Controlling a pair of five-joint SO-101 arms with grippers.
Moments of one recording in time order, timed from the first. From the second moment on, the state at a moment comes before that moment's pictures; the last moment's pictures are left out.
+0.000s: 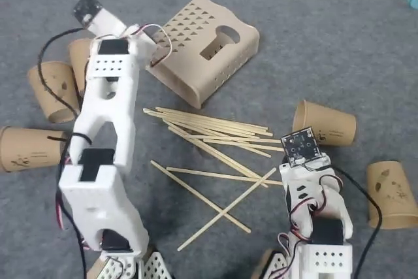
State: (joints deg) left arm -5.3 20.2 -10.2 61.4 51.8; right arm -2.6 -102.9 95.5 52.9 23.9
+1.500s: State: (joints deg) left arm 11.6 0.7 45.6 6.1 56.7; right arm -3.3 -102.9 95.5 53.9 24.2
